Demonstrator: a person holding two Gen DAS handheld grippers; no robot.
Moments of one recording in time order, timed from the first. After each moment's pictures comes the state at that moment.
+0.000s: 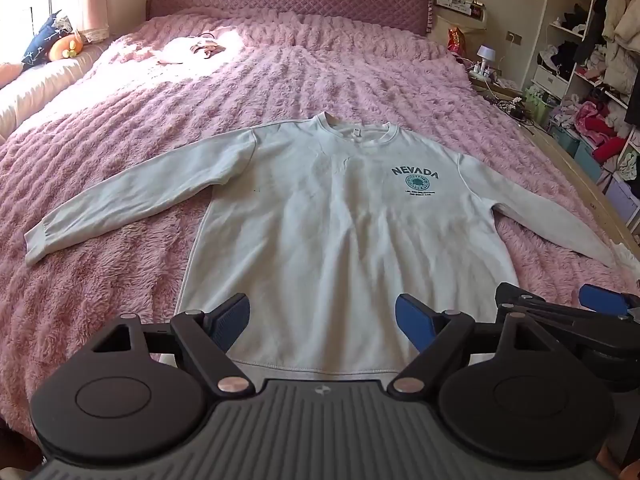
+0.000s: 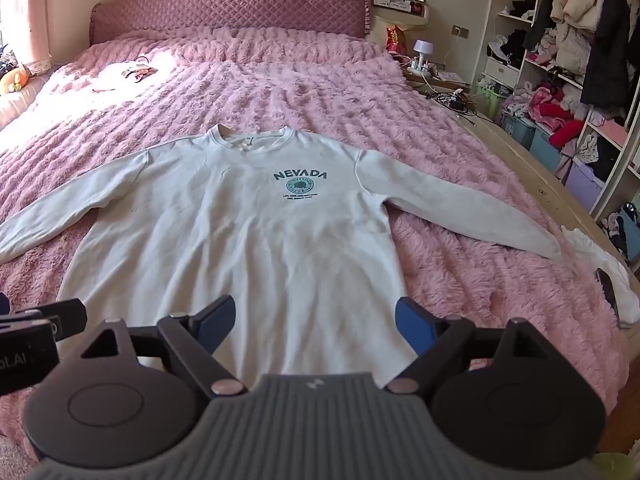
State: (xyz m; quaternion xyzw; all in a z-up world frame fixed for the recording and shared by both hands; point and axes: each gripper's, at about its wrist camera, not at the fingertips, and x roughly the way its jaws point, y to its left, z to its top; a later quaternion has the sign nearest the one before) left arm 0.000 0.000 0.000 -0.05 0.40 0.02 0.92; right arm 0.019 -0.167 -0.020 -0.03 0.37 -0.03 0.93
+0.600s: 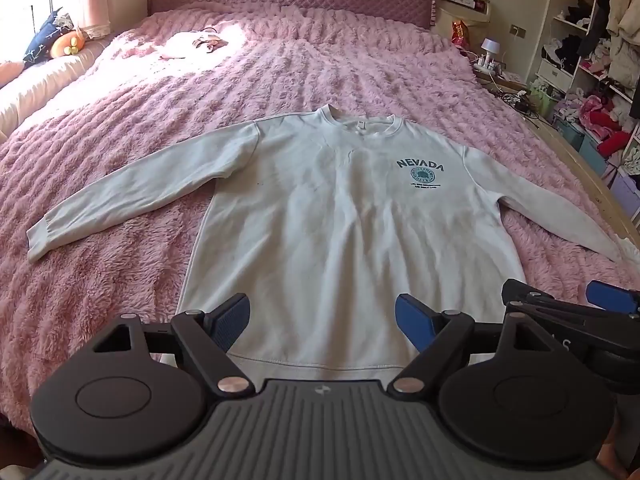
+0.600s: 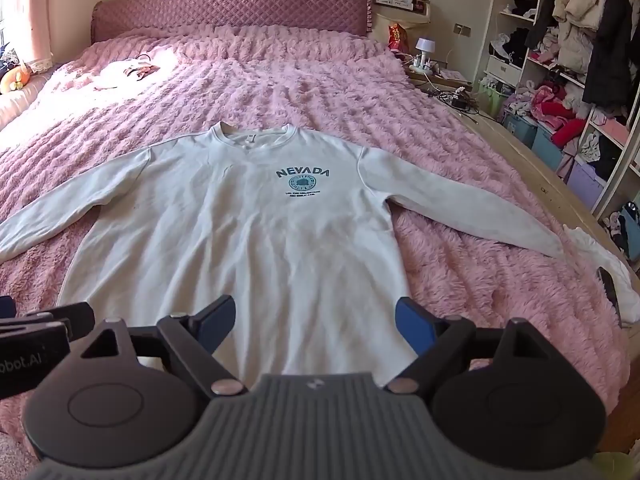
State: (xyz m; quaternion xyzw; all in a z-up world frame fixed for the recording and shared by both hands) left arm 0.003 -0.003 -0.009 -0.06 0.41 0.02 0.91; right arm 0.018 -0.167 -0.019 -0.03 0.38 -0.03 0.93
